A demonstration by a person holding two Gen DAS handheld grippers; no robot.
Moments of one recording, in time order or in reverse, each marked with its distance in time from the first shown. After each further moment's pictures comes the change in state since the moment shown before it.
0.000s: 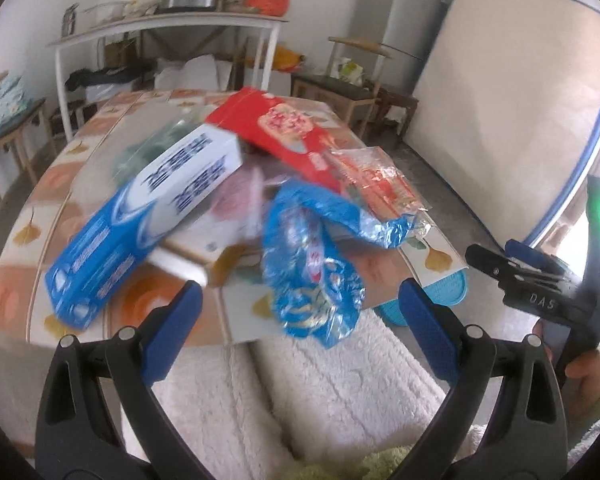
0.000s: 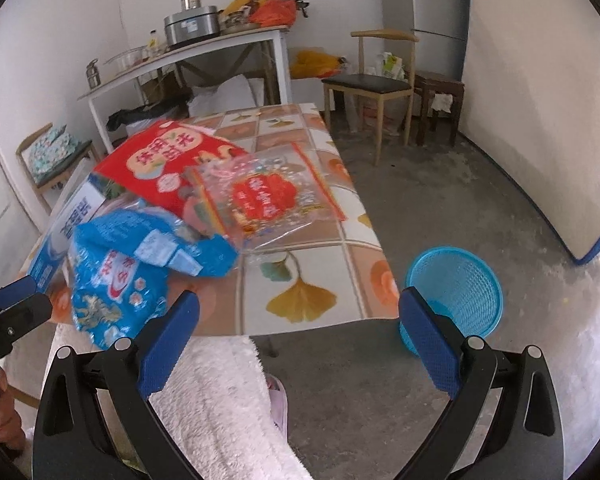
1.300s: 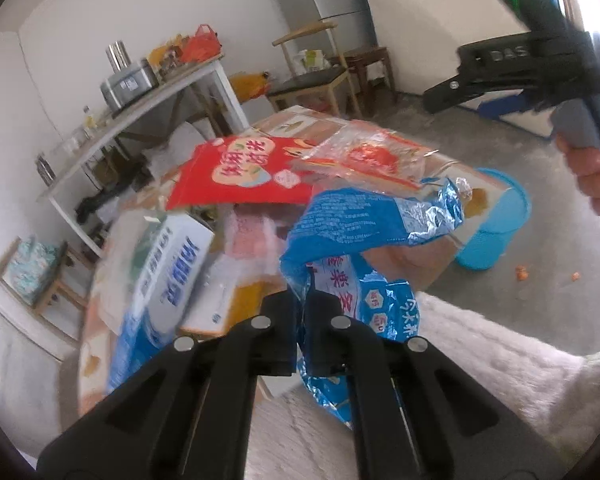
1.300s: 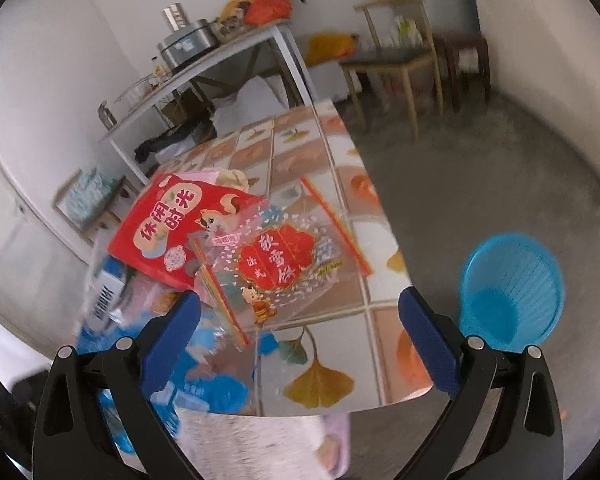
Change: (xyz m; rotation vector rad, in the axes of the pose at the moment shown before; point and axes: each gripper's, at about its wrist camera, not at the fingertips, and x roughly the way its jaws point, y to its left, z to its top) left arm 0.023 -0.059 -0.002 0.491 -0.015 0.198; right arm 0.051 -0.042 0.066 0.200 0.092 0.248
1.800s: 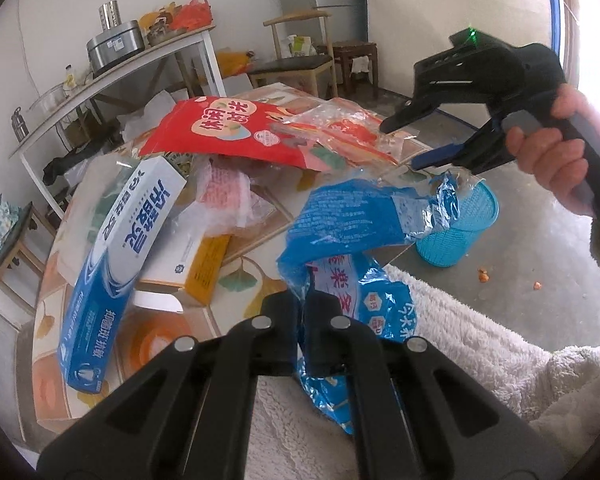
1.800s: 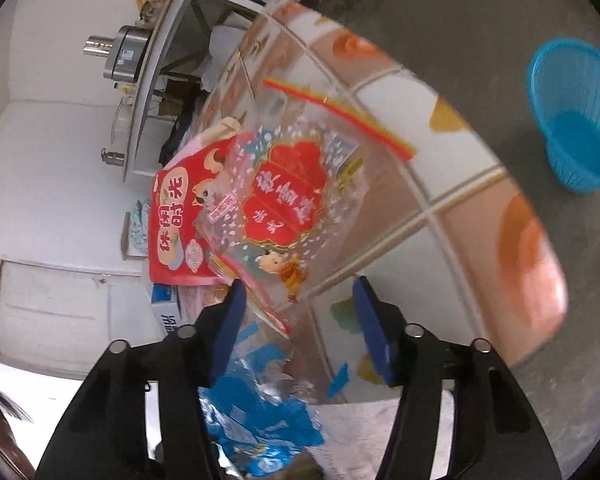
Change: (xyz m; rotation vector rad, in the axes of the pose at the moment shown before) left arm 0.006 0.005 -0.023 -0.098 0.047 -0.126; right arm 0.090 -0.030 -0.017 0.503 0.340 0.306
